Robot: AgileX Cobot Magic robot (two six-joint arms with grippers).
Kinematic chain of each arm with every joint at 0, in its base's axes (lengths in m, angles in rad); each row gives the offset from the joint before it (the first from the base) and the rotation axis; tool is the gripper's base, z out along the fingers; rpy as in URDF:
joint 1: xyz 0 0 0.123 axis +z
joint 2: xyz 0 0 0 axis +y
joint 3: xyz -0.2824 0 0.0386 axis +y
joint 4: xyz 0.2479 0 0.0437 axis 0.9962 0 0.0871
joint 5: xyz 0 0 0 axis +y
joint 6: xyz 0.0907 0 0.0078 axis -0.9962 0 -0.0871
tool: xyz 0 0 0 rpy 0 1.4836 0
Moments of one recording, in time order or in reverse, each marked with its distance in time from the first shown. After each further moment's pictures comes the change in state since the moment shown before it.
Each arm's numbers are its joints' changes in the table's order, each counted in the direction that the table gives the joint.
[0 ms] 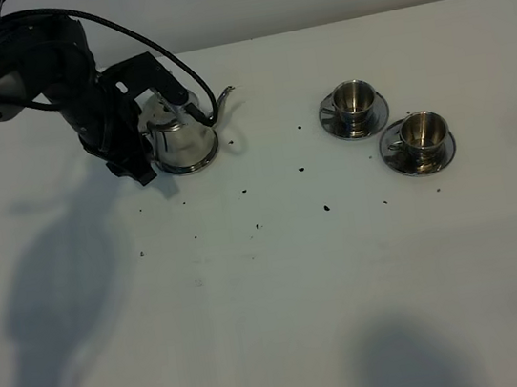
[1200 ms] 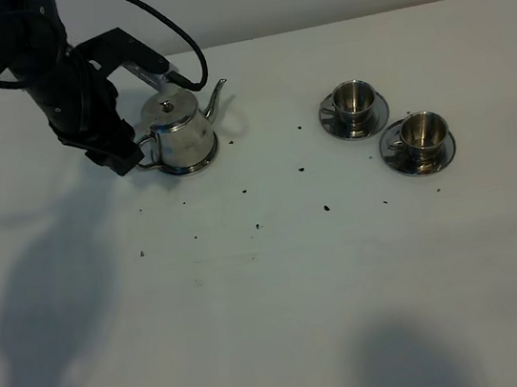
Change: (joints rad) left arm 0.001 -0.111 -0.013 0.009 0.185 0.176; right arm 0.000 0.000 0.000 0.000 0.000 0.000
